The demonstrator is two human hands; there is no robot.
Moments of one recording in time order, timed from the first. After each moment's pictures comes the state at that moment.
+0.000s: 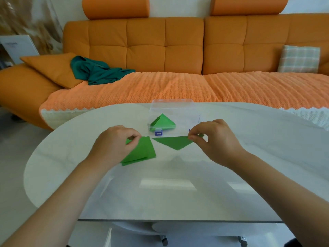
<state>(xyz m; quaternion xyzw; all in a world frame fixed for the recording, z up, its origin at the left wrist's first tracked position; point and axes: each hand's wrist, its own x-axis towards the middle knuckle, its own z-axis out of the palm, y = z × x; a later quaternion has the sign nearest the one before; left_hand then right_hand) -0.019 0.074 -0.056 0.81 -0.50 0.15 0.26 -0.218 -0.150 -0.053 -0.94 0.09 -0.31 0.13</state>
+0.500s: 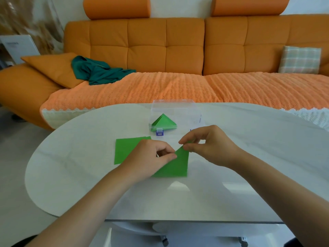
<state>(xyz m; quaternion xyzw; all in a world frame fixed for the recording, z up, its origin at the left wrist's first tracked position) -0.084 0.038 -0.062 0.78 -0.48 -0.12 0.38 -0.218 -0.131 -0.039 -0.89 0.11 -0.19 0.39</state>
